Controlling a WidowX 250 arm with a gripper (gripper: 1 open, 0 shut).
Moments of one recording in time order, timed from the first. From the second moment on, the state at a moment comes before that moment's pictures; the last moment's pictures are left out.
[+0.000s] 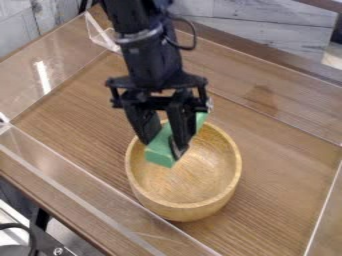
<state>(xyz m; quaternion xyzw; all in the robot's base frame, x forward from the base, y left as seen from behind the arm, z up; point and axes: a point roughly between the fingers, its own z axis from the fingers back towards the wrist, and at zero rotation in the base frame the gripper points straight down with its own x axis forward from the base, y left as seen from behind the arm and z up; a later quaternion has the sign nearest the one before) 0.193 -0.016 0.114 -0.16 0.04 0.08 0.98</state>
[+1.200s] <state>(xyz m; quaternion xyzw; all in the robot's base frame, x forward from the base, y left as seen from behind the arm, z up) 0.194 0.013 0.130 -0.17 0.01 0.04 0.99</state>
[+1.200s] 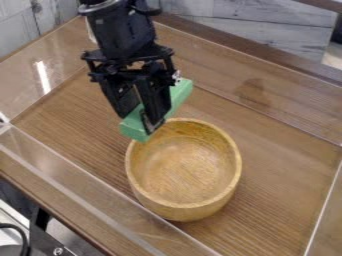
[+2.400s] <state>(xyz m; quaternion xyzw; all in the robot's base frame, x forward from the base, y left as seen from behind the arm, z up) 0.200 0.029 0.106 -0.17 -0.01 0.01 0.99</state>
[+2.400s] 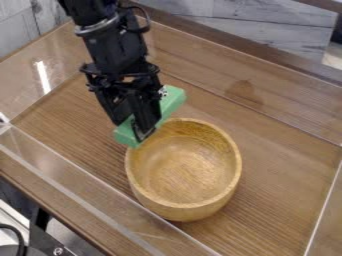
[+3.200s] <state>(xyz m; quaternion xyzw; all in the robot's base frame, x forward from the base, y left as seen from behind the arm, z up) 0.206 0.035 0.092 -0.17 -0.01 0.01 0.99</state>
